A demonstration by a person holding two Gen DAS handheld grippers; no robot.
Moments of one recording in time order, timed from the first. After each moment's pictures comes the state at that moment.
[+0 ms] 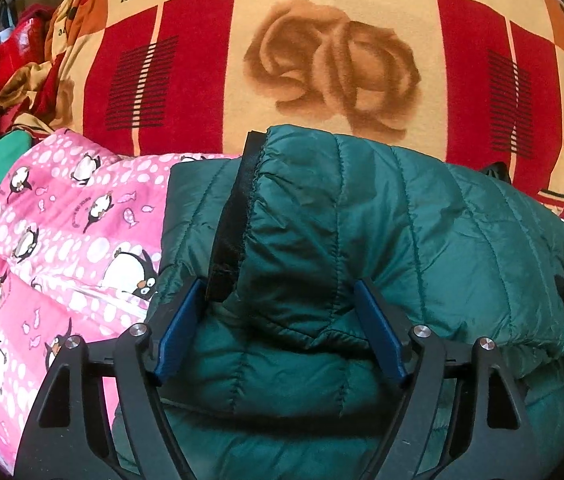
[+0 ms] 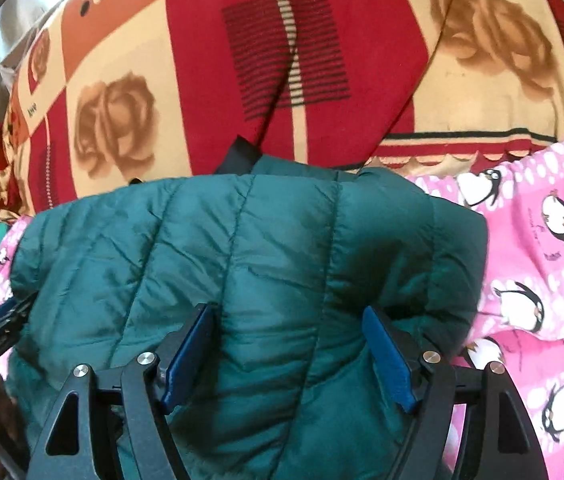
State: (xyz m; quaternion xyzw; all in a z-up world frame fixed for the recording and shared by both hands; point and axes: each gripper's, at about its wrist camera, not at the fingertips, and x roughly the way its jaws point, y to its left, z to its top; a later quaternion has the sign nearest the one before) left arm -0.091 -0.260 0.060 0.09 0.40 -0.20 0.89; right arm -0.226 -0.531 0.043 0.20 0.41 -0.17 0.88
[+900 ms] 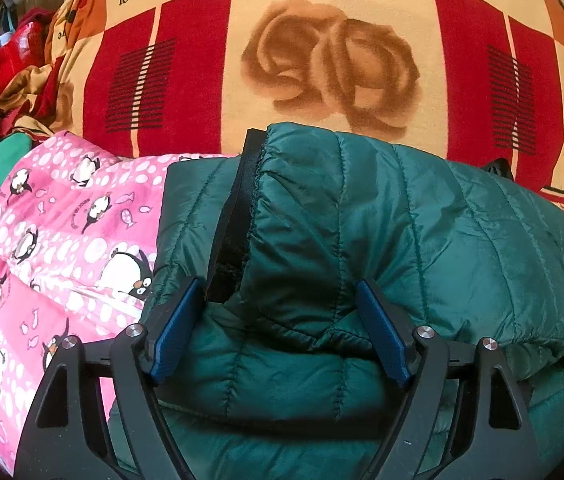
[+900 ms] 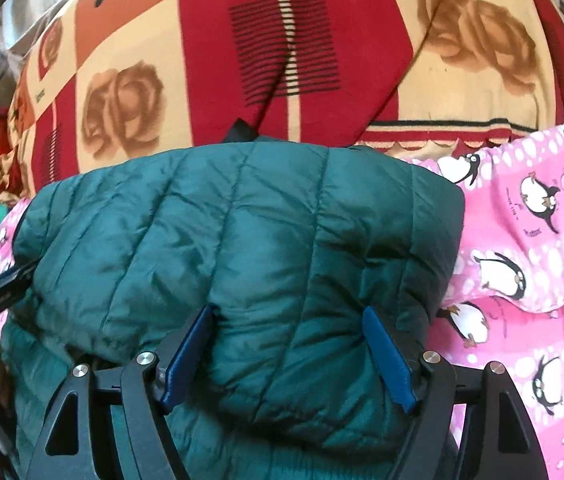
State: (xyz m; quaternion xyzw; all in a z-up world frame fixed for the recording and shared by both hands) left arm -0.091 -0.261 0.057 0.09 0.40 -0.20 0.89; right arm -0.257 -0.510 0.041 0.19 0.40 -0.17 0.88
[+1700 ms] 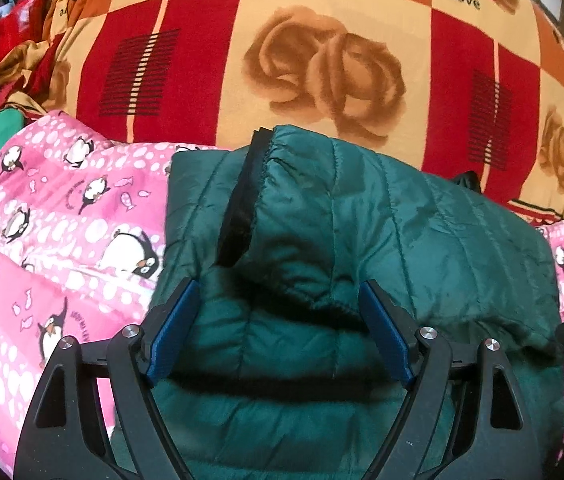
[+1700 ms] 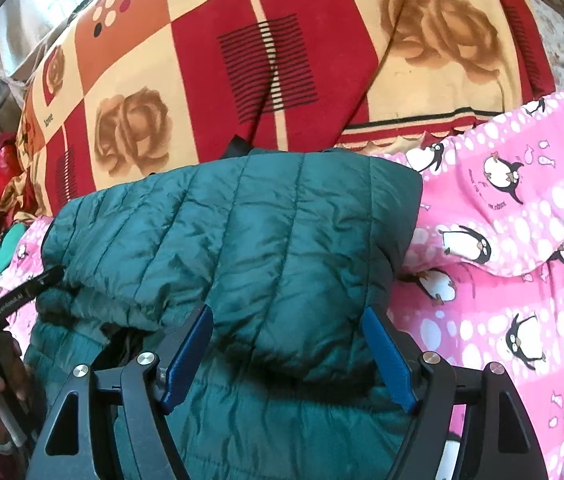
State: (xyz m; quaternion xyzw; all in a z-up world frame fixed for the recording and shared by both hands) left arm -0.100 -0.233 0.074 0.04 0.42 -0.24 0.87; right arm -0.309 -0.499 0.072 0.21 0.39 -0.17 0.88
